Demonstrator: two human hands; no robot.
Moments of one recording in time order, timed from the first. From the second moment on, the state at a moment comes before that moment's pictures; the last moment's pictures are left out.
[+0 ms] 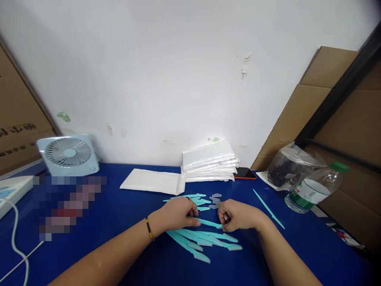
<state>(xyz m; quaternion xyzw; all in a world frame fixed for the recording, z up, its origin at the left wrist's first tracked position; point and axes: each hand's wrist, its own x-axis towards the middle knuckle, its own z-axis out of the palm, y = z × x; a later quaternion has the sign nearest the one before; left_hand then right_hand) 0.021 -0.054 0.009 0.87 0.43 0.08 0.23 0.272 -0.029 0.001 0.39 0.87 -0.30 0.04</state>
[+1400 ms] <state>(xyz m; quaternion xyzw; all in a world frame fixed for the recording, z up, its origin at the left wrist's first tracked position) 0.015 -0.053 0.022 0.86 0.46 0.09 0.20 0.272 -0.030 0.015 0.42 0.85 -0.30 -0.10</state>
